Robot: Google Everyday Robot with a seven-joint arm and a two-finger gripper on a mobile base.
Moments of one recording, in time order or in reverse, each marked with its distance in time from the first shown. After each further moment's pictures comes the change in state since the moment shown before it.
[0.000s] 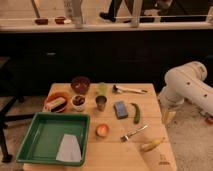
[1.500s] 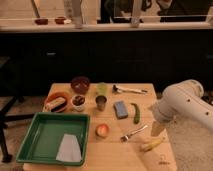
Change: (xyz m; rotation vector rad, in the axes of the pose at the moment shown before) arm -0.056 0.038 0.029 -0.004 -0.186 -0.011
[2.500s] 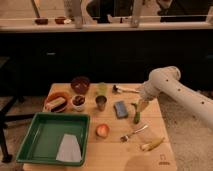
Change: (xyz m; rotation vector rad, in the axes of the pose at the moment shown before) arm -0.032 -0.134 0.060 0.105 -0.095 -0.010
